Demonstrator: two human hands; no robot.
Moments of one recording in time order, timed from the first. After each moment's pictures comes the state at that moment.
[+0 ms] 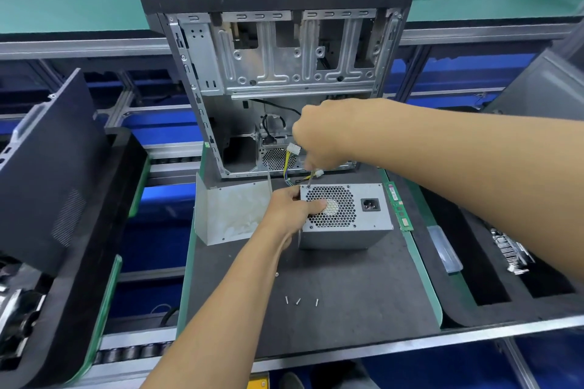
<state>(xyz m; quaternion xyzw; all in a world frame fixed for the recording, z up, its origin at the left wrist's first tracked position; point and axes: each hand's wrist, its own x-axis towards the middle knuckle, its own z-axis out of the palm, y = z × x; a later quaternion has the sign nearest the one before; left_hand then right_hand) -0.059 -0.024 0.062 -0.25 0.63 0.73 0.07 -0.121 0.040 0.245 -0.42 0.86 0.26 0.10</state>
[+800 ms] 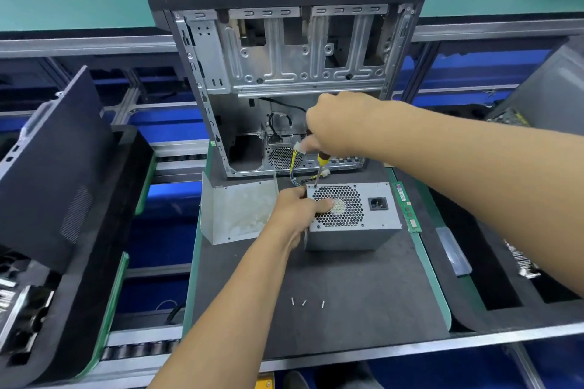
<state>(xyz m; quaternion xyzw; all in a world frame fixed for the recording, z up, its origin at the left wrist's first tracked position) -0.064 -0.022 0.064 -0.29 0.60 0.74 0.08 -0.138 0.044 0.240 -0.39 0.90 0.18 0.09</state>
